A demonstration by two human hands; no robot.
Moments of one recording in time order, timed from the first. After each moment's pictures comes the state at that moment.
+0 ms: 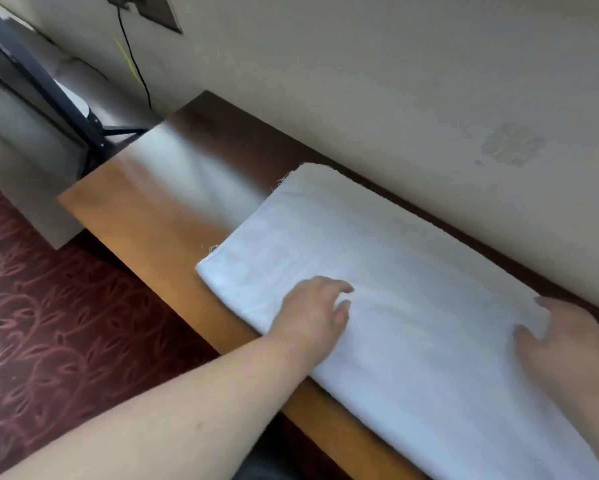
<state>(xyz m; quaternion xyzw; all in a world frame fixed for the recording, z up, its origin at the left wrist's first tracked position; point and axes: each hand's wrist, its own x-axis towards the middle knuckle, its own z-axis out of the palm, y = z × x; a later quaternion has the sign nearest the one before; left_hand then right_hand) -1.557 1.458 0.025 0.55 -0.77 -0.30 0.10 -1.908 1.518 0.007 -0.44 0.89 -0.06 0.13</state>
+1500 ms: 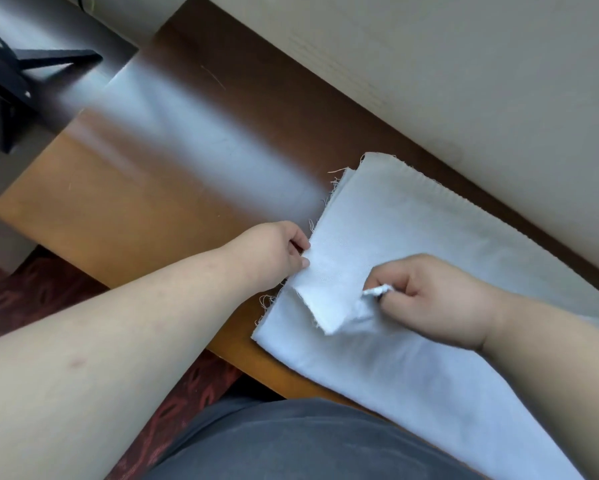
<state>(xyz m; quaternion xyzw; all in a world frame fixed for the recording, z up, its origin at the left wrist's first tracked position) -1.364 1.245 -0.015 0.55 -0.64 -0.54 -0.04 -1.578 1.316 0.100 -0.65 0.59 0.05 0.47</state>
